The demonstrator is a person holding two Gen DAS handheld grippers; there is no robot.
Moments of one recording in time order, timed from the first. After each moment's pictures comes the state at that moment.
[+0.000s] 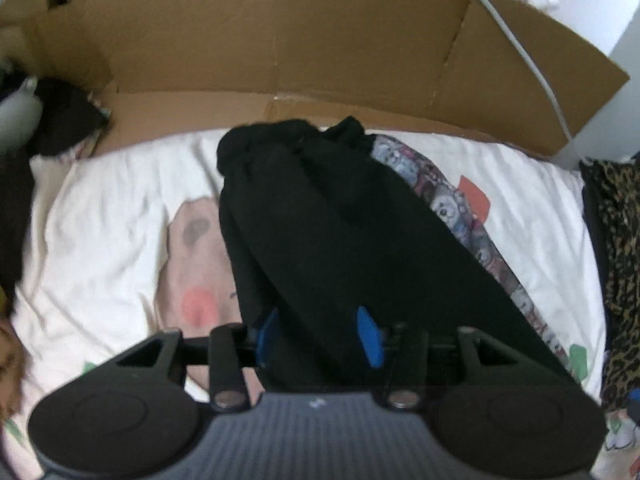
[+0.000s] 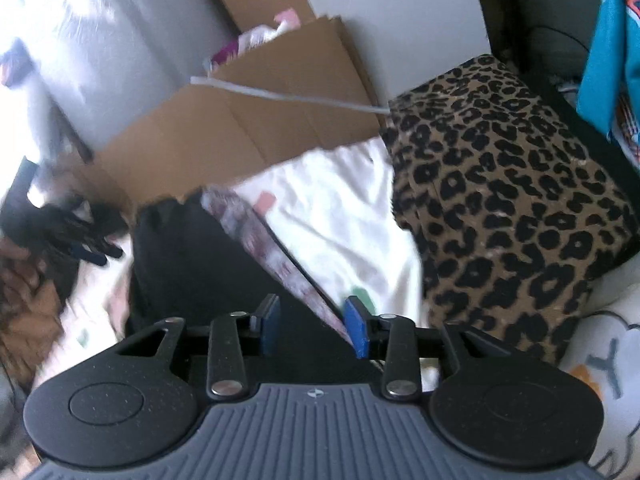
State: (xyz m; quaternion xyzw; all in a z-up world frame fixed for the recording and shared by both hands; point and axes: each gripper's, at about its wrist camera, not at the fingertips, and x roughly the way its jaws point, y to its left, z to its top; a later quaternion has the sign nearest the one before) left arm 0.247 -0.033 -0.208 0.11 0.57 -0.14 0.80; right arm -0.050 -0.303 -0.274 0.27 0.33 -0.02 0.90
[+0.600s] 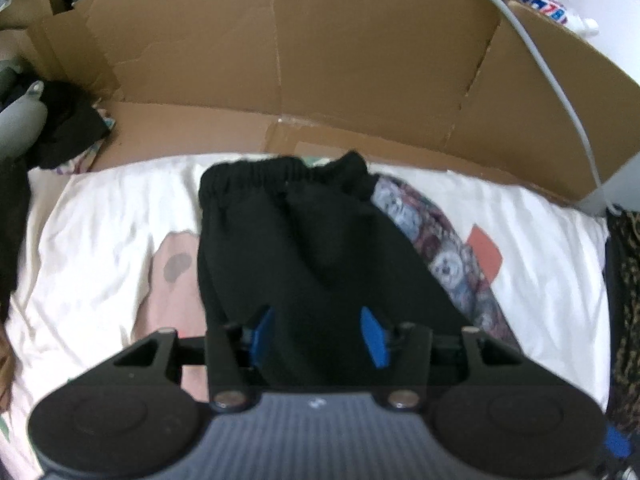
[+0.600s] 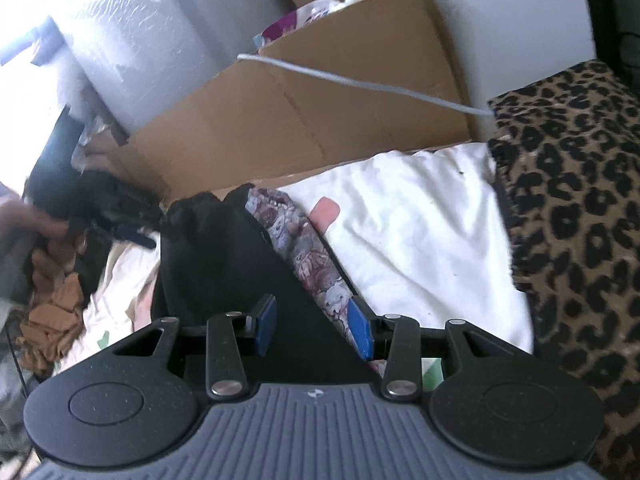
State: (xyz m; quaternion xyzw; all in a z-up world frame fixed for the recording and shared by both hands) left arm 0.286 -0.068 -0.225 0.07 0.56 -0.10 0.82; right arm 0.041 -0.275 -0.300 0.22 0.35 0.06 0.91
